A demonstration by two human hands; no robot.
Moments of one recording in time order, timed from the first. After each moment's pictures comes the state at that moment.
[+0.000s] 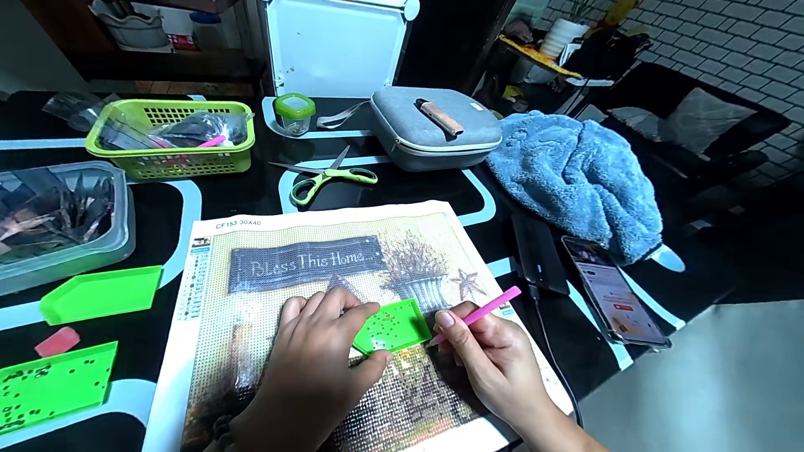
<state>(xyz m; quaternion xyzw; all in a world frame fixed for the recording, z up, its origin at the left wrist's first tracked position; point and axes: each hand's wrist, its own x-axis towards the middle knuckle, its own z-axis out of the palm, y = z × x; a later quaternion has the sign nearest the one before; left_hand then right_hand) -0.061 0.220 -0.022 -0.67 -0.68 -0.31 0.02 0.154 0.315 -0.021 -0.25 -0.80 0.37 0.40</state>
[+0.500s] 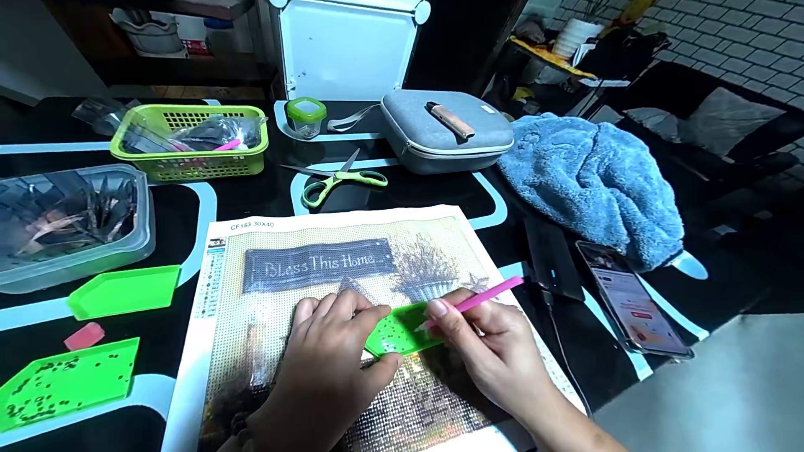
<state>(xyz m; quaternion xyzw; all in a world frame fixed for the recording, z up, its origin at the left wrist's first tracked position) -0.062 0.220 -0.024 -0.67 -0.67 -0.33 0.02 0.130 0.321 0.000 -0.24 -0.82 0.36 0.38</state>
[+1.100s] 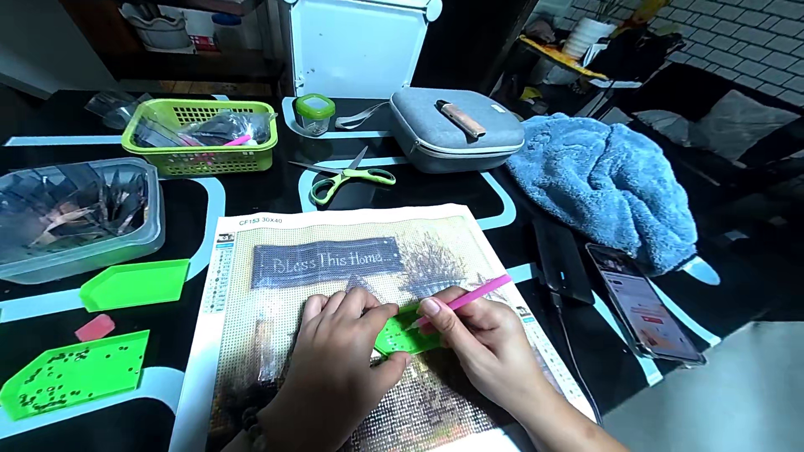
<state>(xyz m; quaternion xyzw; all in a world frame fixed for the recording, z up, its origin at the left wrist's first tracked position) -0.060 0.221 -0.024 -0.67 -0.67 -0.33 0.02 0.118 0.321 -0.004 -0.23 -0.81 0.39 0.37</state>
